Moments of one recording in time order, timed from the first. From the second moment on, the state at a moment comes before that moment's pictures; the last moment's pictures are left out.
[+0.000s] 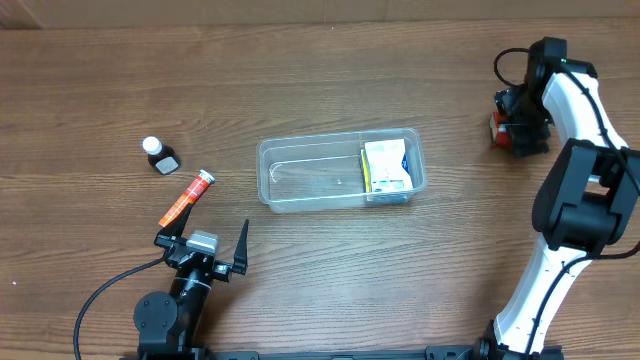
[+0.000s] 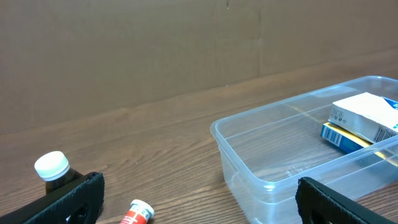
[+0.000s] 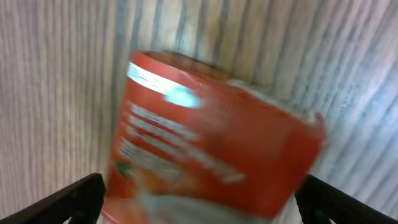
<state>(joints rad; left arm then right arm) 0.00 0.01 0.01 -0.05 0.26 0.13 -0.22 2.27 1.84 -0.99 0.07 1.14</state>
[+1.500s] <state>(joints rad) 0.00 0.01 0.01 -0.05 0.26 0.13 -0.22 2.29 1.80 -0.92 0.03 0.76</state>
